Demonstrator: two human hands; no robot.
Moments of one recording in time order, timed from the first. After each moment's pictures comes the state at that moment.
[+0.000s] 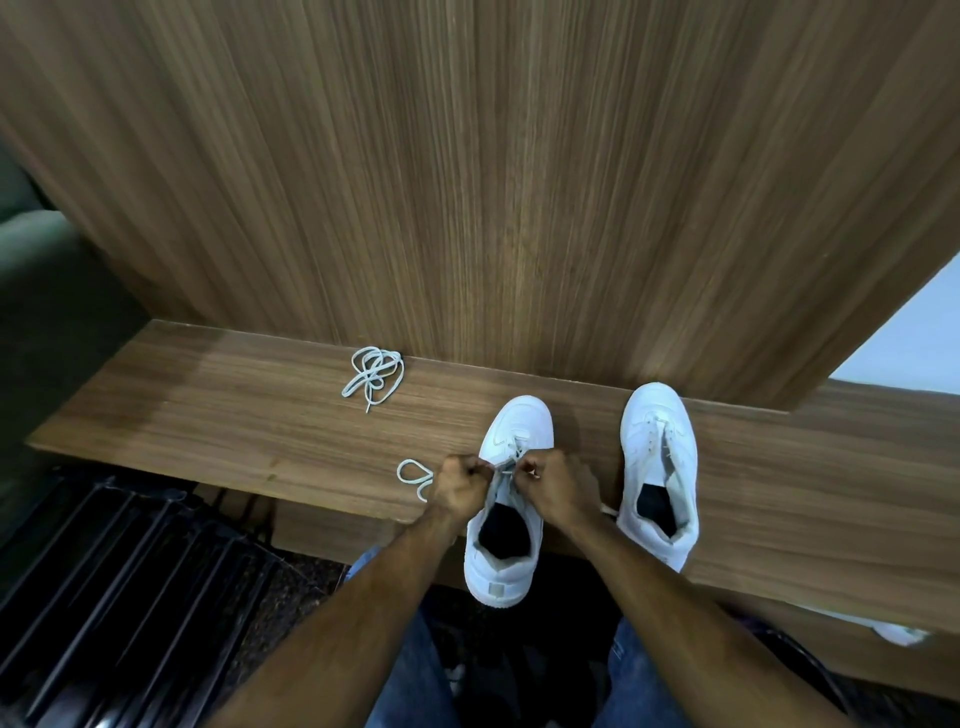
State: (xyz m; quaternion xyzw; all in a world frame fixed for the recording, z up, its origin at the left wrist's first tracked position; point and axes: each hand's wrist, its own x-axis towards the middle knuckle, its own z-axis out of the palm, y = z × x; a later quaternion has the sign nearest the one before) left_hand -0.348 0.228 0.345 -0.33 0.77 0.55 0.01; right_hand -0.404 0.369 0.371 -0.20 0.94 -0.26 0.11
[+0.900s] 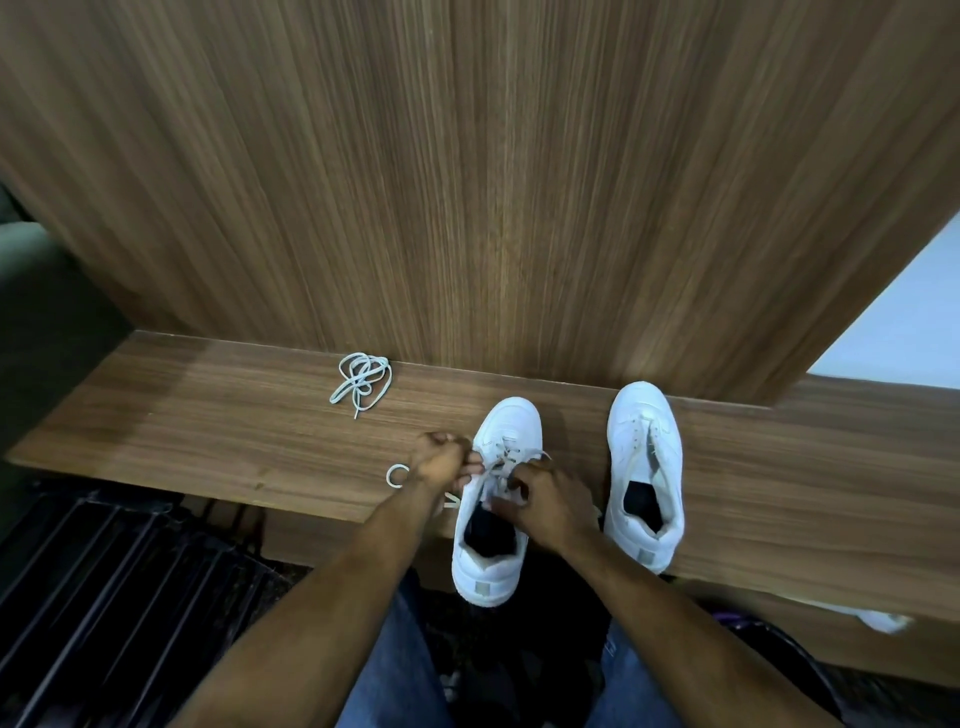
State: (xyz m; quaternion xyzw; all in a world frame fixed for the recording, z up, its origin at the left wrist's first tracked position) left_hand -0.368 0.219 0.382 -0.39 0.62 0.68 0.00; right_hand -0.387 0.385 0.374 -0.29 0.93 -0.21 0.05
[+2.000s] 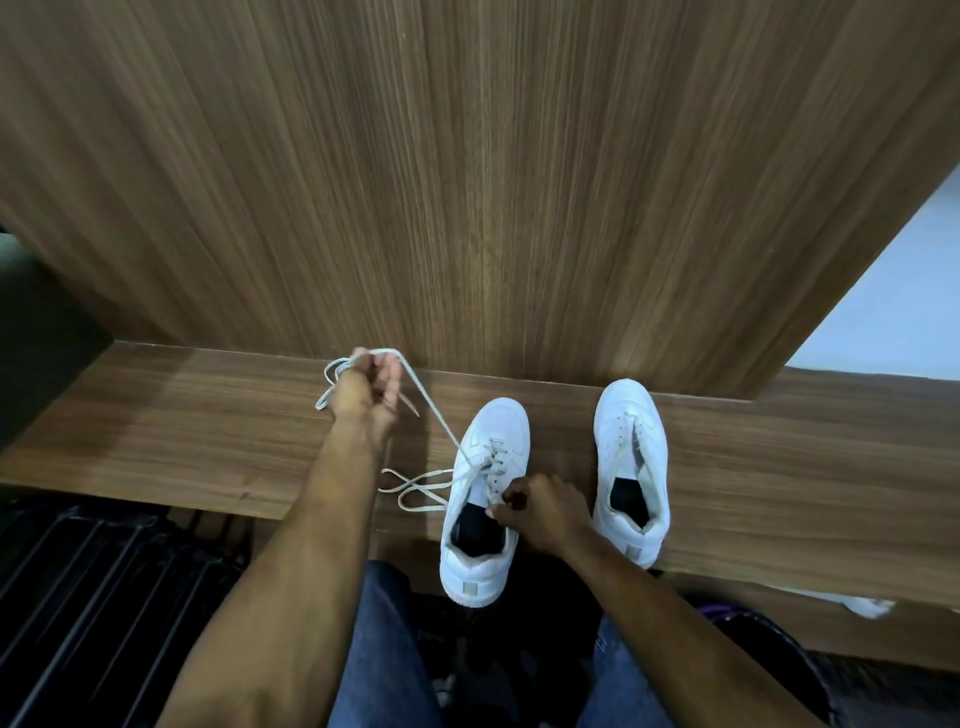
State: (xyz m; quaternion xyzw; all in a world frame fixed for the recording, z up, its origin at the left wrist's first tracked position) left_hand -0.396 0.154 0.454 -0.37 0.25 0.86 -0.23; right_hand -0.389 0.396 0.371 -0.24 0.93 -0.22 0.17
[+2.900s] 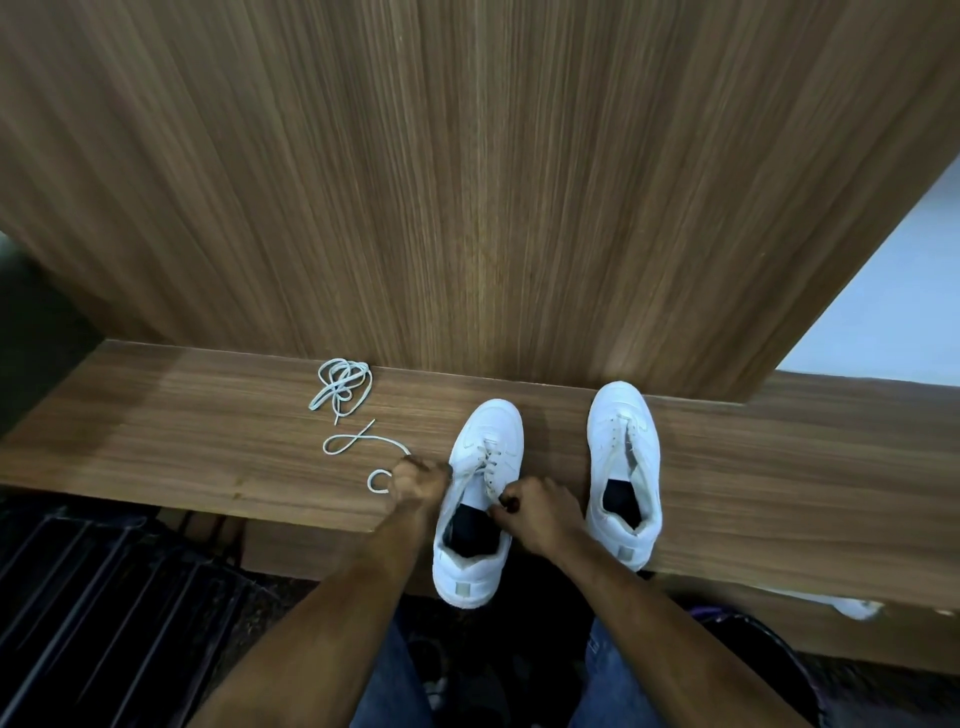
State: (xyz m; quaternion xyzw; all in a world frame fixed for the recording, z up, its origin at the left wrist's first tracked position) left_hand -0.360 0.217 0.347 -0.47 0.69 0.54 -0.01; right_hand -0.386 0.396 0.374 -0.22 0.93 -0.21 0.18
